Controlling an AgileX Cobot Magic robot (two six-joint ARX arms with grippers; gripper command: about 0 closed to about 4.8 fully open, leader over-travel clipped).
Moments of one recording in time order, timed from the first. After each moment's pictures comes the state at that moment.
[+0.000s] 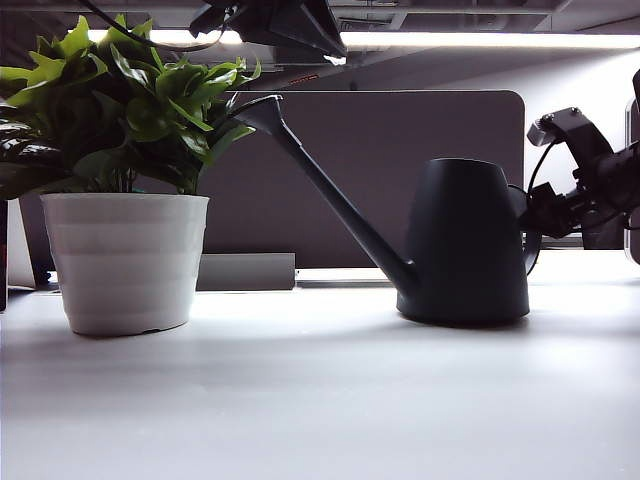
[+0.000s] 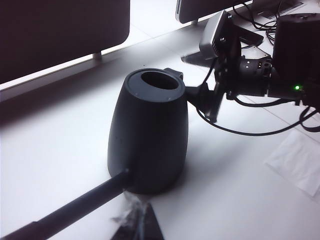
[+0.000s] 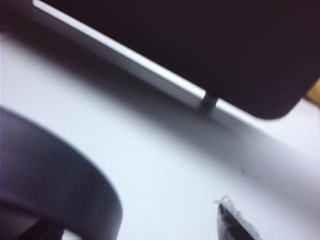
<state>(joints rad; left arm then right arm) -0.74 1.38 1.10 -0.02 0.04 -0.06 -0.07 1.89 1.06 0.59 -0.45 -0.44</state>
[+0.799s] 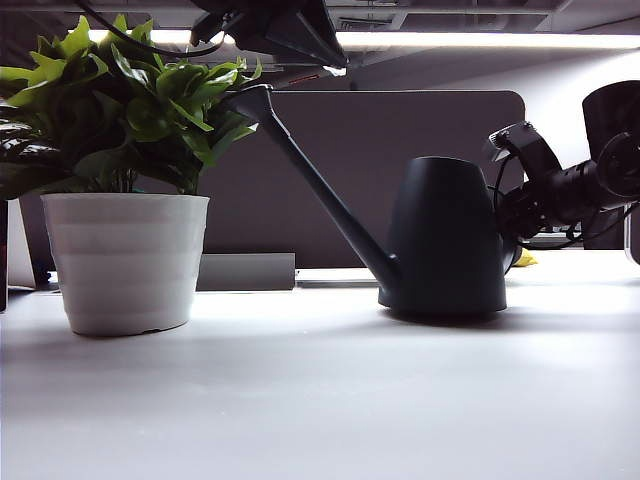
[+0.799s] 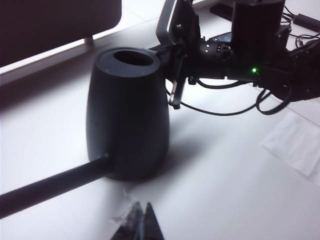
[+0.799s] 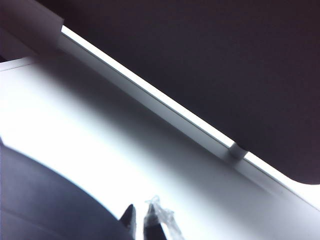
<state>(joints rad) -0.74 1.38 1.10 -0.08 0.08 -0.04 0.01 2.06 1.22 0.65 -0.49 -0.46</state>
